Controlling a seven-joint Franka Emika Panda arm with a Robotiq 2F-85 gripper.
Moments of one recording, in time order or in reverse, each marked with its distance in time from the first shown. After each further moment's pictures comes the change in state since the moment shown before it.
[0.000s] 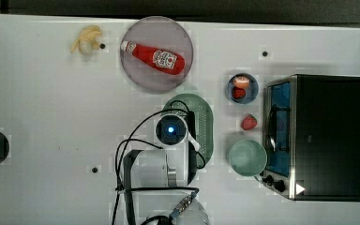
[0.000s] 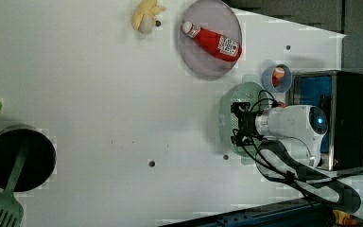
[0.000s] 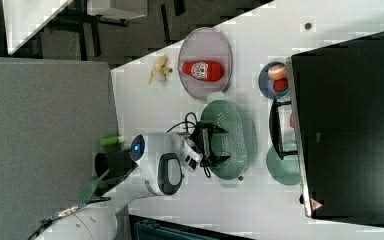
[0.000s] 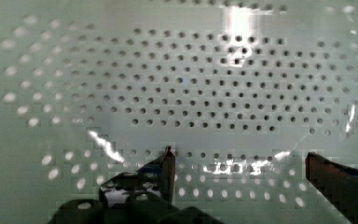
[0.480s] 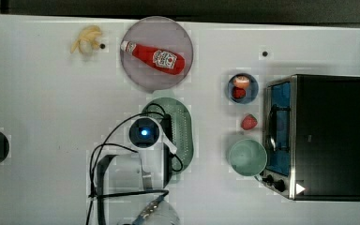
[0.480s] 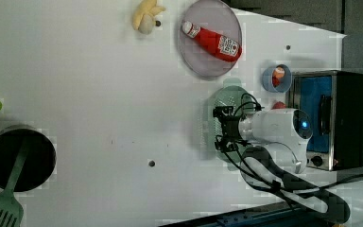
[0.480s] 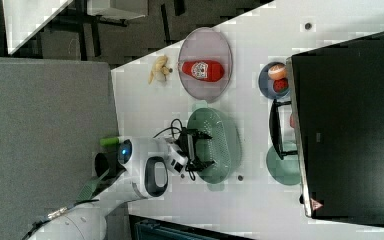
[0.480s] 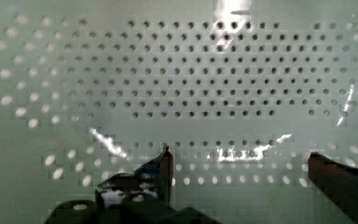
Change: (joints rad) arm 0.115 -0.008 0.042 -0.002 0.132 -0.023 0.009
